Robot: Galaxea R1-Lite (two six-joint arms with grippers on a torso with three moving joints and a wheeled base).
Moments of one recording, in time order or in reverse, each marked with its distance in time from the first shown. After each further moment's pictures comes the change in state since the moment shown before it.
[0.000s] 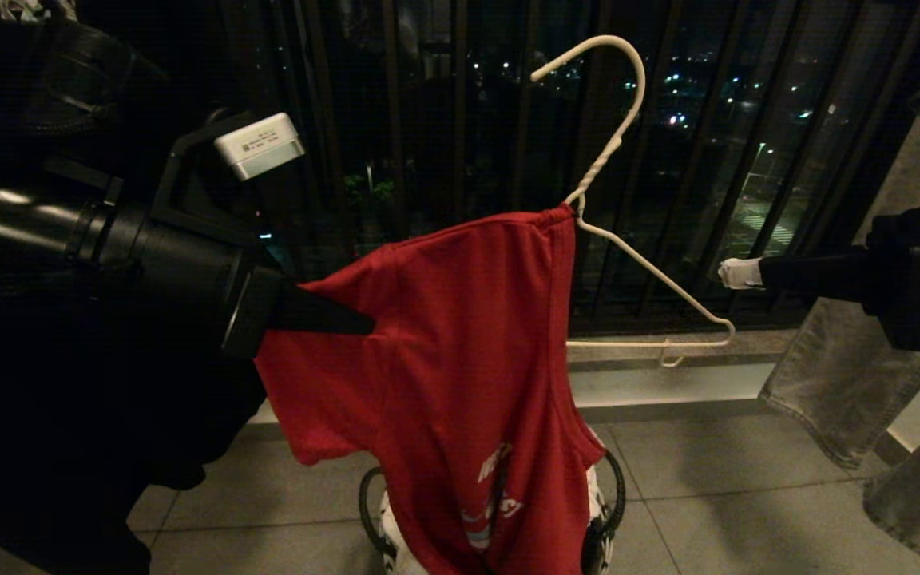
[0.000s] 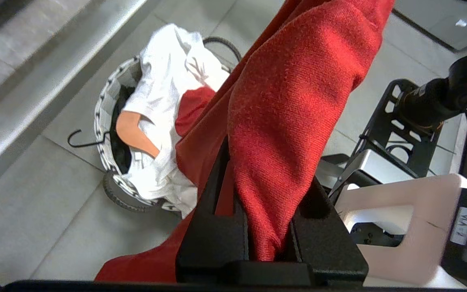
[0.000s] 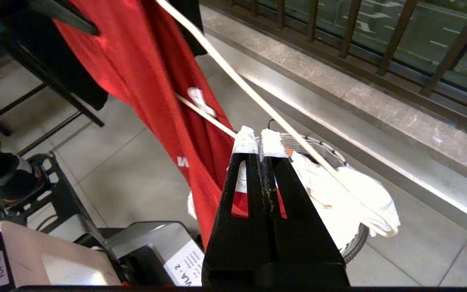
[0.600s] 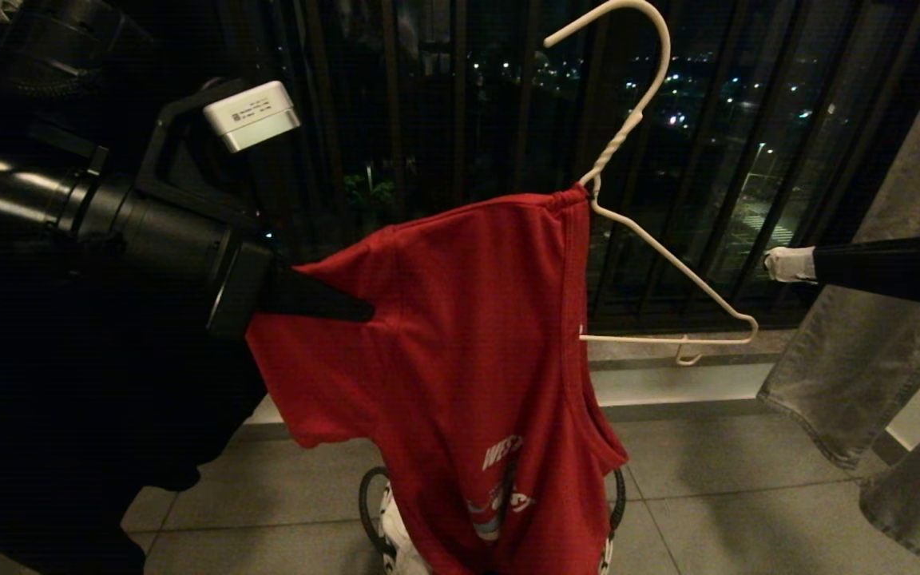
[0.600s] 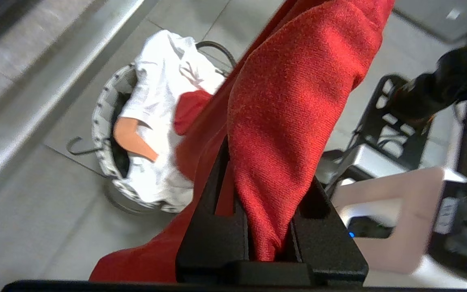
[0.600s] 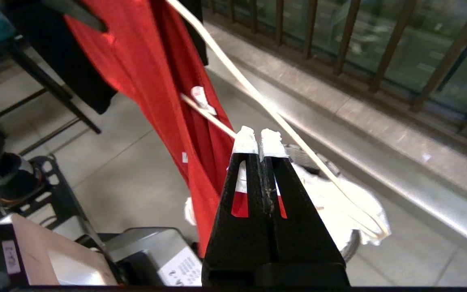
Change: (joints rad) left arm -0.005 0.006 -0.092 0.094 -0.020 0.029; right arm -0.035 -0.075 0.026 -0.009 0.037 -0.011
